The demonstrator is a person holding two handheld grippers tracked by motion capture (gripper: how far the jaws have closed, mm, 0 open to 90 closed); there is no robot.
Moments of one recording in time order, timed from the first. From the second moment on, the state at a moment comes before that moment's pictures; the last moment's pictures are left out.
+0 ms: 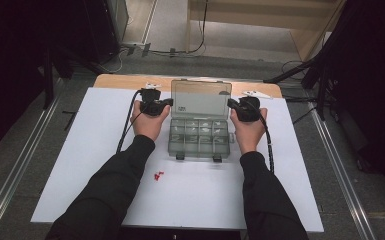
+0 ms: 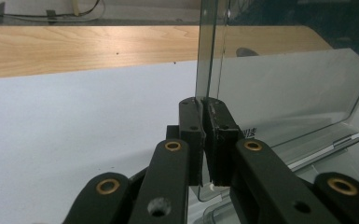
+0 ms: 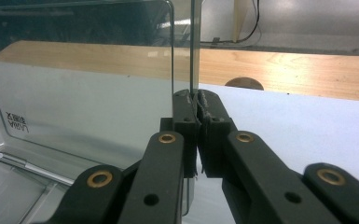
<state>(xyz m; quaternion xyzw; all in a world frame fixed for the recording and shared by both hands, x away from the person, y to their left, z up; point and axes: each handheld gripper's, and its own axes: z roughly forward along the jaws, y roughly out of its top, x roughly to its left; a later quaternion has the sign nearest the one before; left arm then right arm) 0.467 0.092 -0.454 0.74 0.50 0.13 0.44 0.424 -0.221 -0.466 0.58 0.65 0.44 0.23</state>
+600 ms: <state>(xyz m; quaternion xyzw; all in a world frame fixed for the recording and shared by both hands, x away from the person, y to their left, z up) 0.483 0.093 -0.463 0.73 0.51 0.10 0.44 0.441 -0.228 -0.481 0.60 0.64 0.44 0.19</state>
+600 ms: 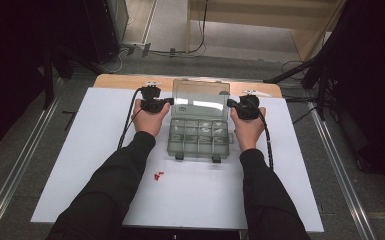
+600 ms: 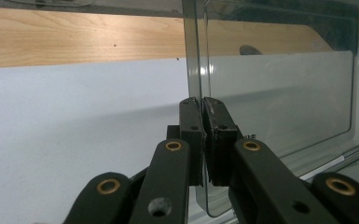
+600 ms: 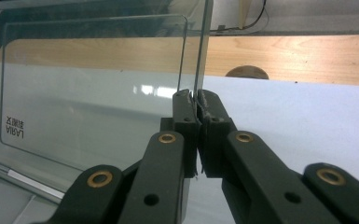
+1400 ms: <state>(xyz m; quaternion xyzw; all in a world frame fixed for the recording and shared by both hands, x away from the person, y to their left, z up) 0.495 0.100 -0.481 0.73 0.54 0.04 0.42 0.449 -0.229 -0.501 0.62 0.63 0.43 0.16</state>
